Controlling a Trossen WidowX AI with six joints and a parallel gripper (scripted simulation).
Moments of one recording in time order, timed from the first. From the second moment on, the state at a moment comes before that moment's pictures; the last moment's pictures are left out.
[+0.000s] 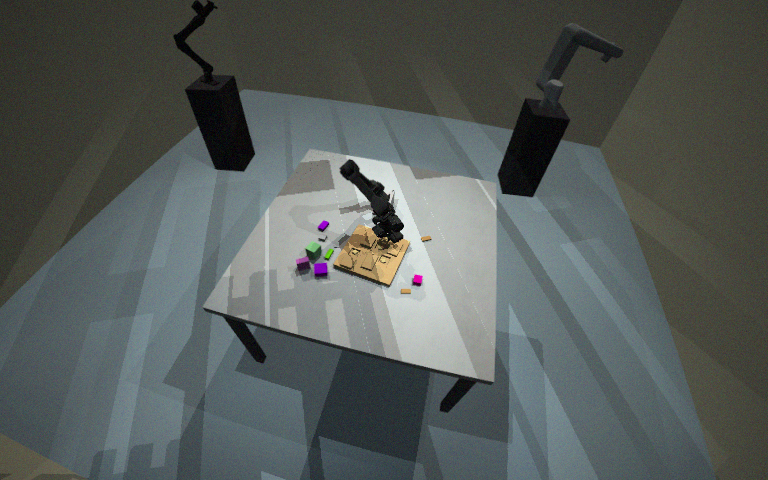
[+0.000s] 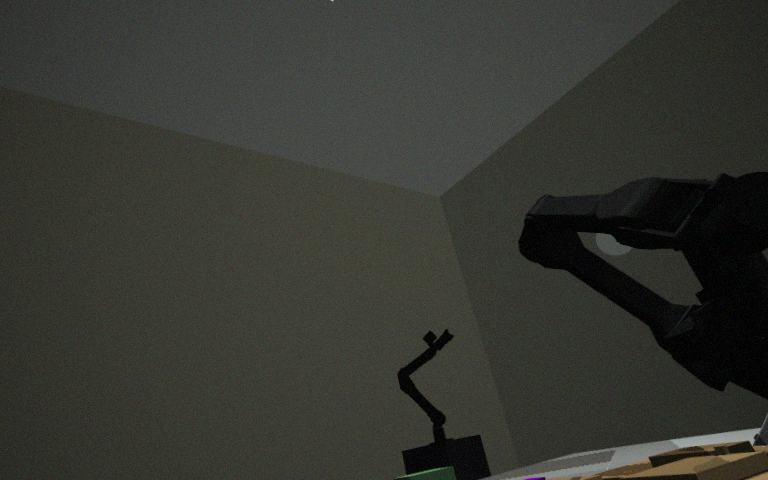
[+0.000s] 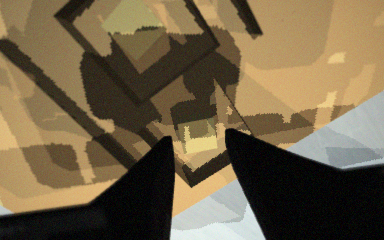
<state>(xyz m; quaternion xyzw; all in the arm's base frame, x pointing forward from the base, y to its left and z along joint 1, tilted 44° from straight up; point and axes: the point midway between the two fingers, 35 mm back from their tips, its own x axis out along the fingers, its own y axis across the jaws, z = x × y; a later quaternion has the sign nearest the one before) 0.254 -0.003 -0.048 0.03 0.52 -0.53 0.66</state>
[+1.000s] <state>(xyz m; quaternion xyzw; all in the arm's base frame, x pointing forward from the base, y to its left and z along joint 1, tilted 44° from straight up) 0.253 -0.005 -0.050 0.02 0.52 -0.53 0.66</state>
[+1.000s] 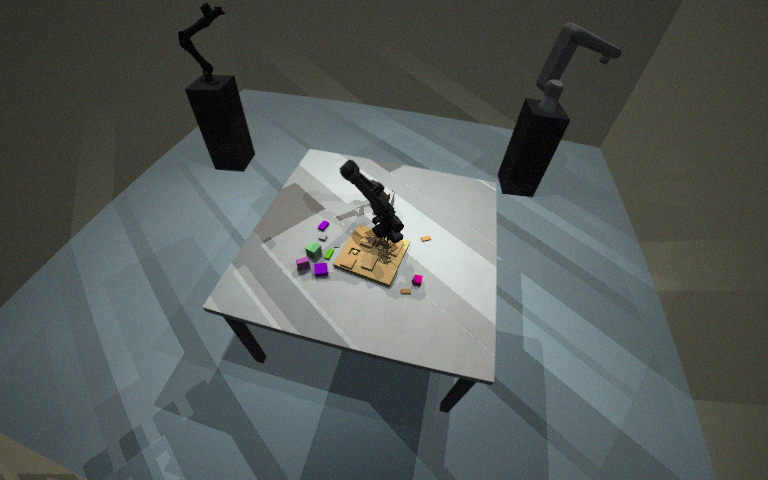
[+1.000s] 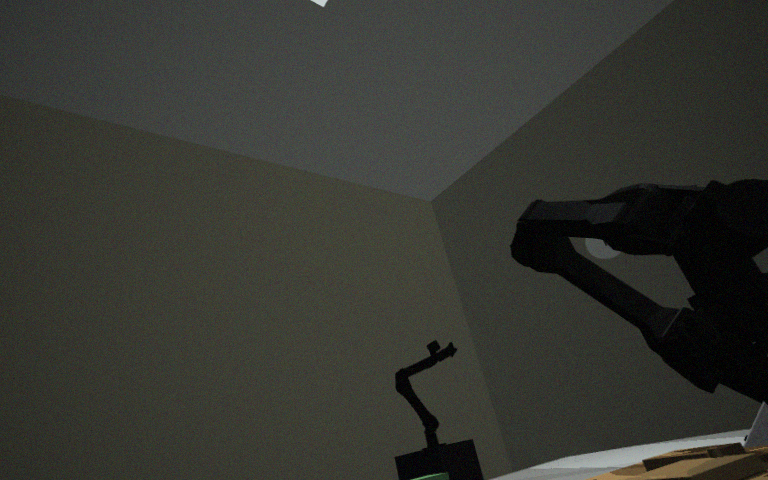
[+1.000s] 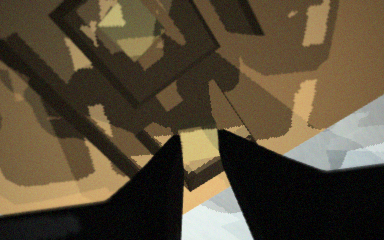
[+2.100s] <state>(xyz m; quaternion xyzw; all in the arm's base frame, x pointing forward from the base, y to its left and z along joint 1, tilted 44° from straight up) 0.258 0.024 -0.019 0.02 0.52 -0.53 0.66</state>
